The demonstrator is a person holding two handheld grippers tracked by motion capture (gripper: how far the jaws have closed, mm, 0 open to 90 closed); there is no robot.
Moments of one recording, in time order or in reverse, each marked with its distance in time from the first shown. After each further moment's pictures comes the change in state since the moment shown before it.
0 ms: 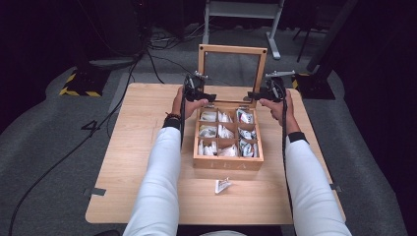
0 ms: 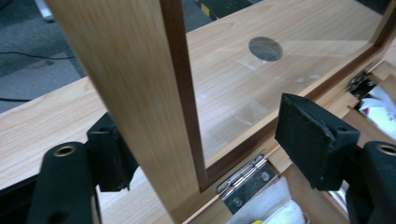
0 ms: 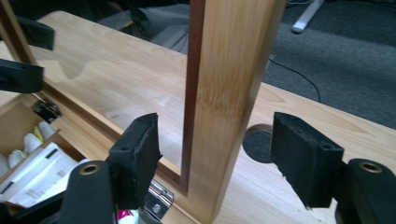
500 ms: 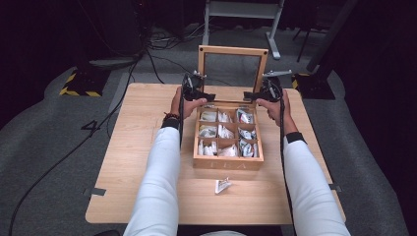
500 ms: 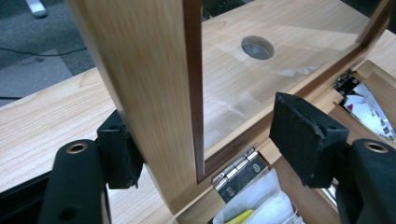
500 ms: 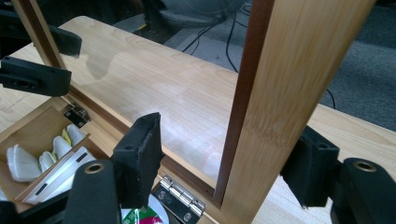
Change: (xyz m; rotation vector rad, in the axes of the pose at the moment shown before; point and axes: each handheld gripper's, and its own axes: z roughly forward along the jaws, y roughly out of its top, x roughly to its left) left arm 0.002 0.000 -0.008 0.007 -0.022 -0.006; right arm 0.015 0.005 0.000 -0.005 0.042 -0.017
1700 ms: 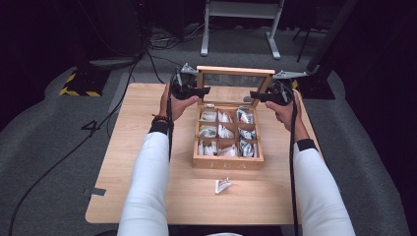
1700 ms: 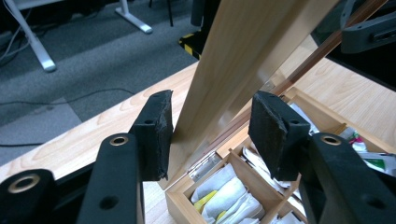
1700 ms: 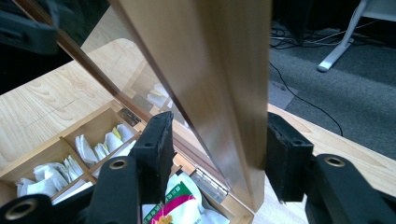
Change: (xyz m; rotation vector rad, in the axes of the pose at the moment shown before) left arm -0.024 0.004 -0.082 -0.160 -0.020 0.104; right arm 0.017 -0.001 -0.054 -0.107 0.063 -0.079
